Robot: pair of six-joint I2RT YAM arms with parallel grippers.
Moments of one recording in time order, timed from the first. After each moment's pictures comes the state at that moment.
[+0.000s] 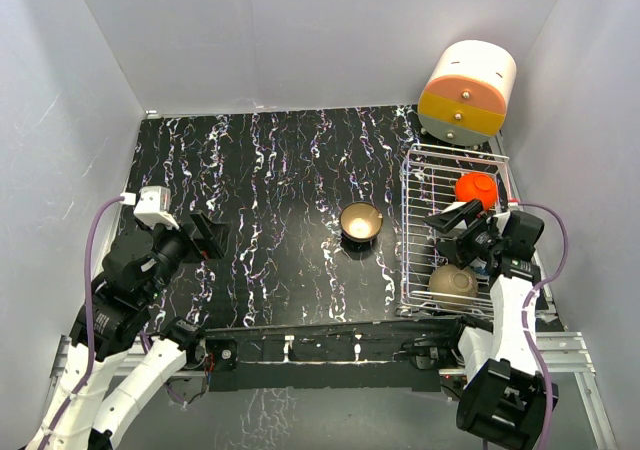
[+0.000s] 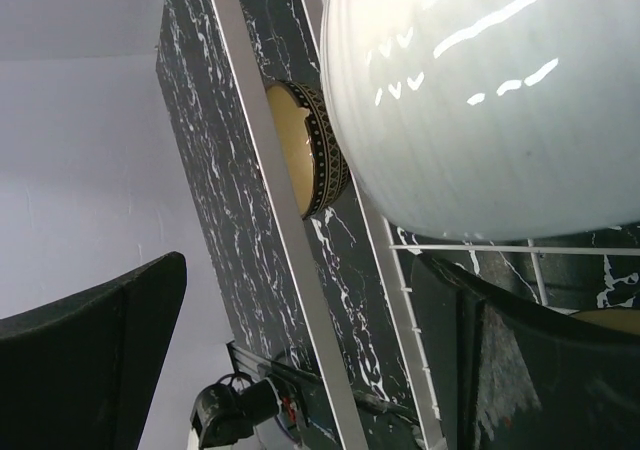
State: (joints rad) left arm -0.46 0.45 0.90 -0.73 -0.15 -0.40; right arm -0.41 0.81 0.49 -0.39 -0.77 0.77
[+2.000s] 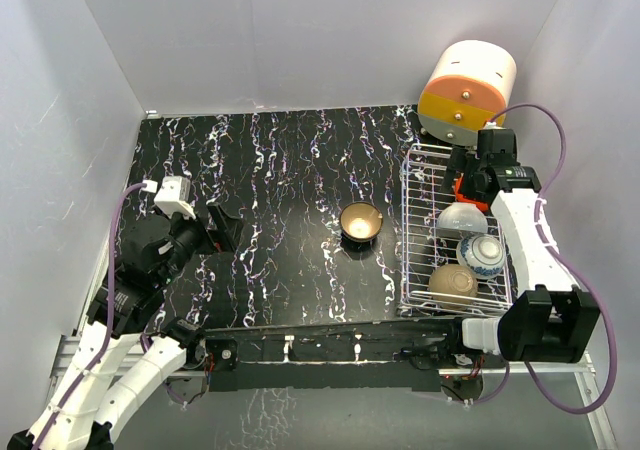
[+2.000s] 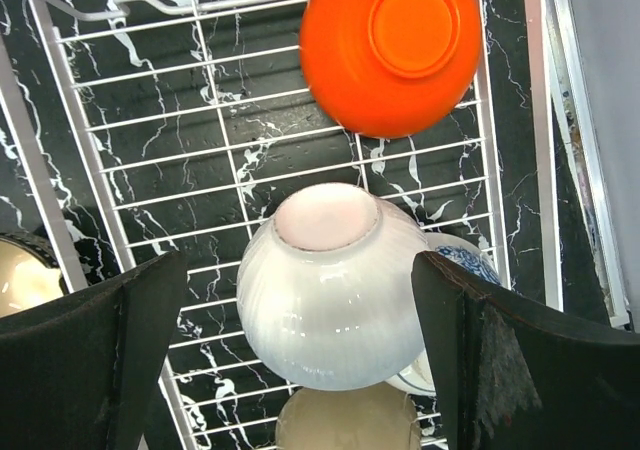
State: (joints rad) left arm -0.46 0.54 0.86 -0.63 -0.07 -0.39; right arm -0.05 1.27 1.18 -0.77 0.15 0.22
